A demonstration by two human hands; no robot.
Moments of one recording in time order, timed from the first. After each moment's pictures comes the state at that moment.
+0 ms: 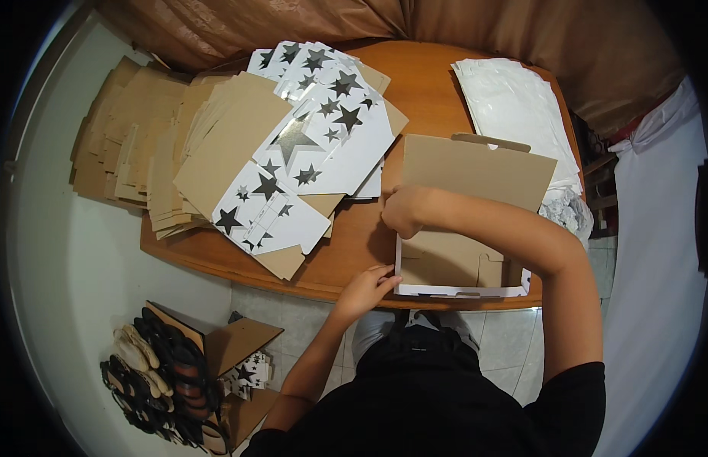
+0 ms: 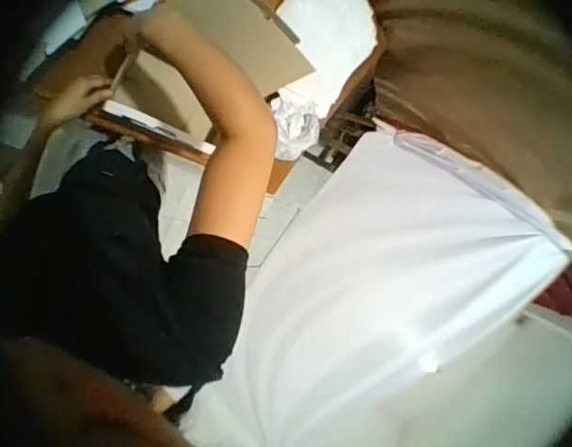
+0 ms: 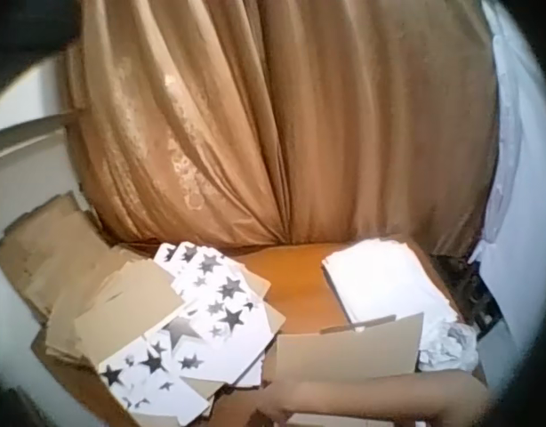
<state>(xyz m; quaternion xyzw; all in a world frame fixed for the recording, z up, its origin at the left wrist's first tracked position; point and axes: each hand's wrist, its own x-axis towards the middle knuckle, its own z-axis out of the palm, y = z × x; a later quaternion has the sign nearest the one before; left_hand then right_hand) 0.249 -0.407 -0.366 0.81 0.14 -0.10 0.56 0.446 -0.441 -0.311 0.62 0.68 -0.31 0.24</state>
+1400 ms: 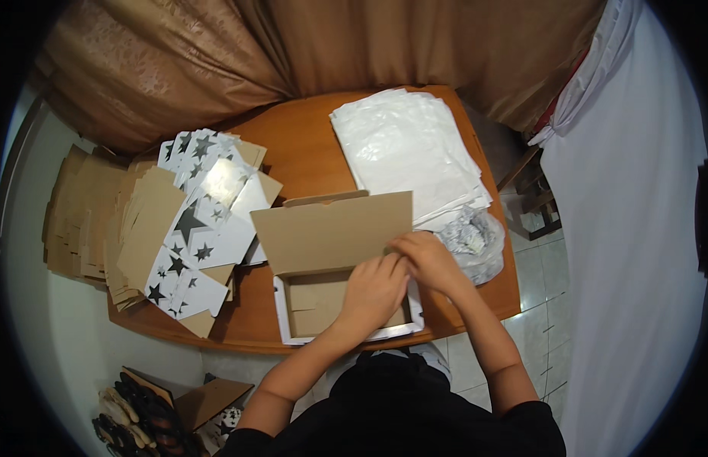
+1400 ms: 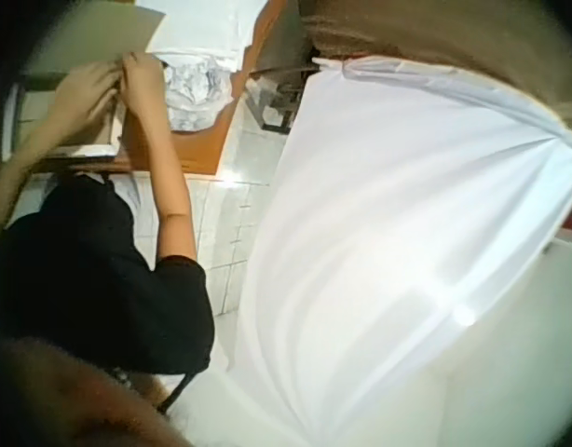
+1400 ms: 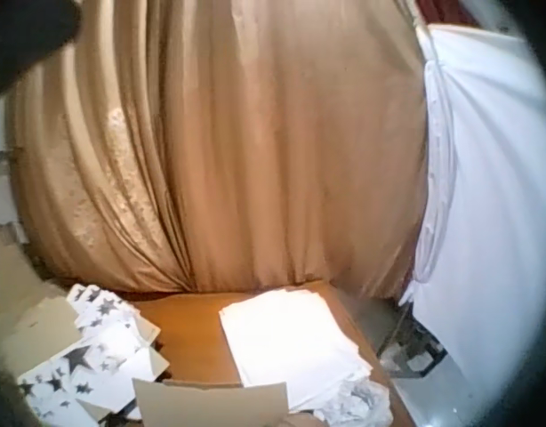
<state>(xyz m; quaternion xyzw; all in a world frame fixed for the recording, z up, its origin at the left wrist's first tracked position) 0.411 -0.589 -0.284 0.94 -0.14 0.21 0.21 0.505 -0.723 -0.306 0.85 0.43 -0.03 -0.31</state>
